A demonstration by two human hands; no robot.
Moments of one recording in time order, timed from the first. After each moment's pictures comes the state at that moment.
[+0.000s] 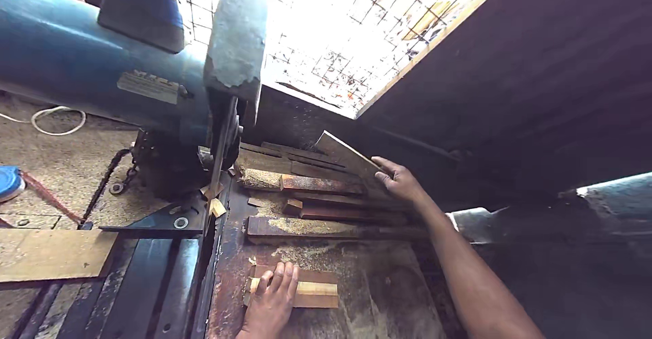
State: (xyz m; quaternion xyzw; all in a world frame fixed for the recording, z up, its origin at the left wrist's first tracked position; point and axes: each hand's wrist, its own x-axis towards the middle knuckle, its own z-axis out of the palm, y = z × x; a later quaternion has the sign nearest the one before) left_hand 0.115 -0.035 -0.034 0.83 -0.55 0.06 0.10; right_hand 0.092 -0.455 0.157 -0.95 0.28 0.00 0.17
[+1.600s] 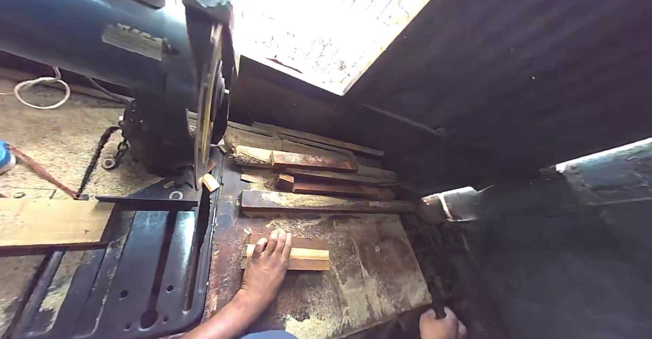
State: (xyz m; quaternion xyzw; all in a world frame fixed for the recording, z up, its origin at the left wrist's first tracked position) left_hand 0.121 -0.033 -0.022 0.82 -0.56 -0.02 0.09; right_hand -0.305 -0.238 0.015 -0.59 0.79 -0.15 -0.08
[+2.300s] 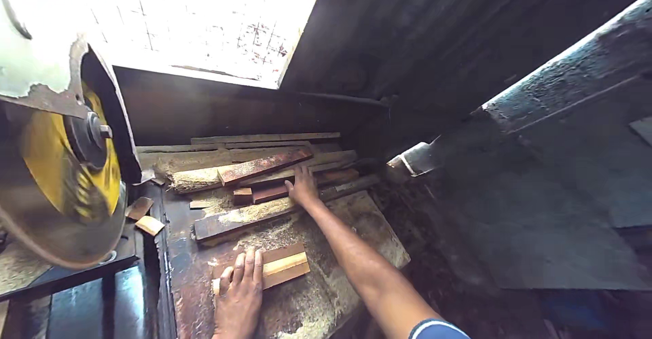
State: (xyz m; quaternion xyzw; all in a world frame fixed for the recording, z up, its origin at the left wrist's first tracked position) left_hand 0.118 -0.032 -0.034 0.82 -0.55 0.06 0.10; right_hand 0.089 -0.367 -0.018 -0.88 0.48 0.00 0.02
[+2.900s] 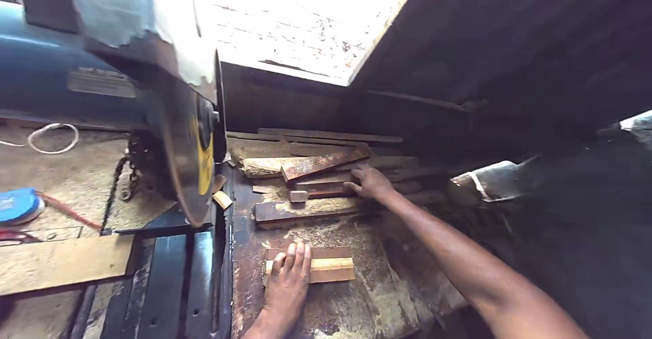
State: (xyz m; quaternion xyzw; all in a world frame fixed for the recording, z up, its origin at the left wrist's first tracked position) left_hand 0.121 -0.029 -0.029 0.83 -0.55 0.04 0.09; right_hand 0.076 -0.406 0.033 -0.96 0.25 0.09 0.02
